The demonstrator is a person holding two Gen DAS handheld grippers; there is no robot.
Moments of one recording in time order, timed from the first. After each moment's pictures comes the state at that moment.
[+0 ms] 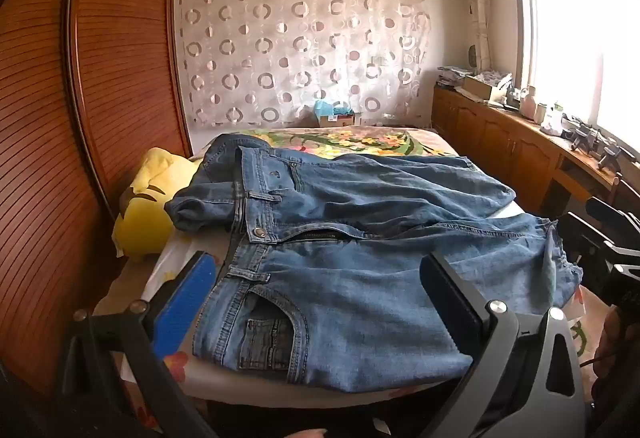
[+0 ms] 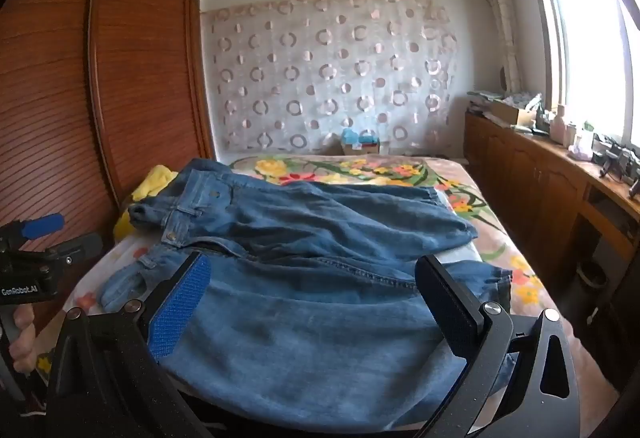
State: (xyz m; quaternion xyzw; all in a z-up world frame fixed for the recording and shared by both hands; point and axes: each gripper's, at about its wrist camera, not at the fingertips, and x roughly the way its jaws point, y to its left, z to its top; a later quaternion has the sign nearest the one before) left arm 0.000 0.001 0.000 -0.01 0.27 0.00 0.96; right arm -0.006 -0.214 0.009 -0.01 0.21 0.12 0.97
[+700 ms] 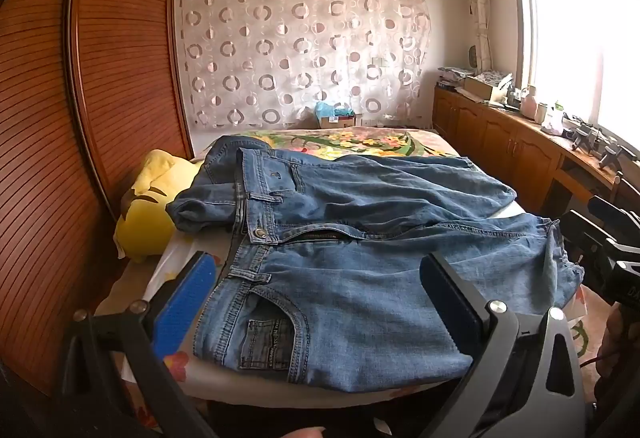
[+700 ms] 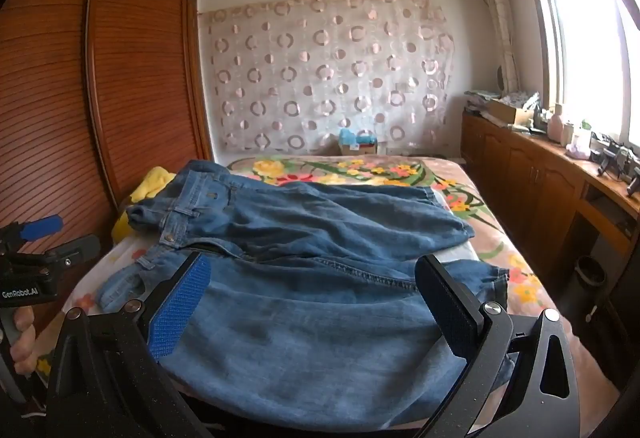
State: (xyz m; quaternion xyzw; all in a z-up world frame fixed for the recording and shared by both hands) left arm 0.000 0.000 0.000 0.00 0.26 0.00 0.97; right arm -0.008 -0.217 0.009 0.00 0.21 0.12 0.97
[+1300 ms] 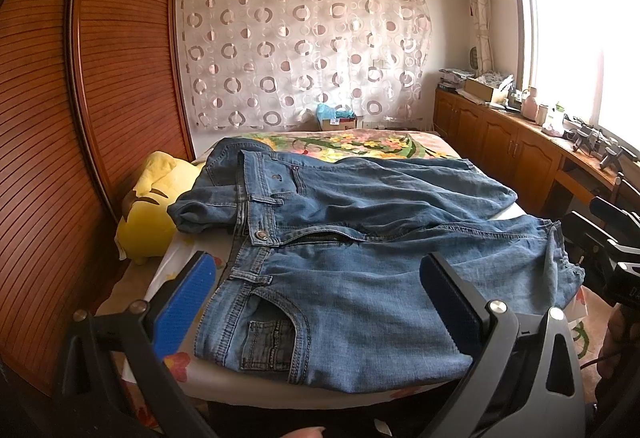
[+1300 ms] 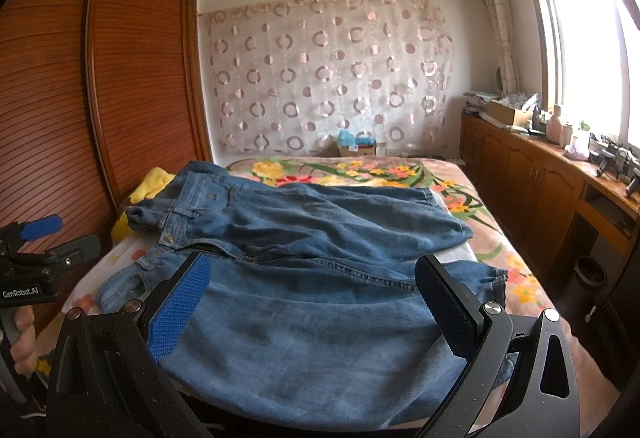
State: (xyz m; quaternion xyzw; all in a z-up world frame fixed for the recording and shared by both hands) left arm 0.000 0.000 0.000 0.00 0.26 0.00 0.97; right arm -0.007 -0.216 0.008 0.00 0.20 0.12 0.97
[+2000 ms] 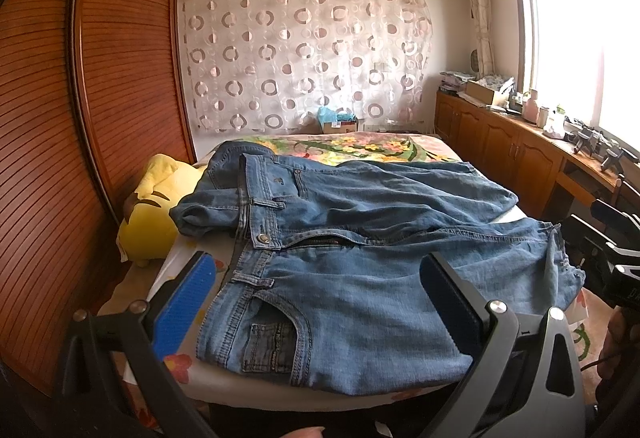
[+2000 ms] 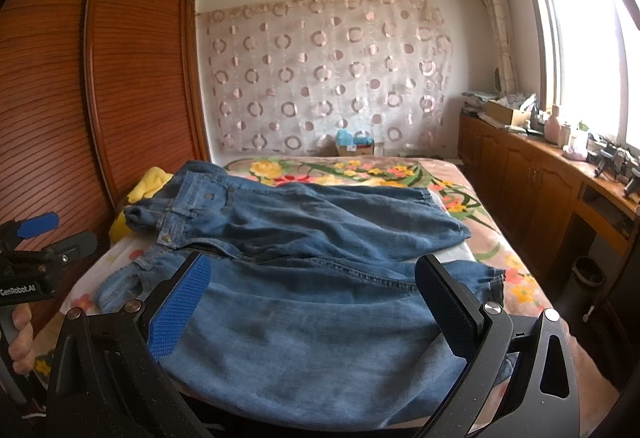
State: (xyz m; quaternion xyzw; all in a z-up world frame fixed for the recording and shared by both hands) left arm 0.001 0.004 0.002 0.00 0.26 0.00 0.97; right arm -0.010 -0.217 0.011 -0.01 0.20 0.11 0.97
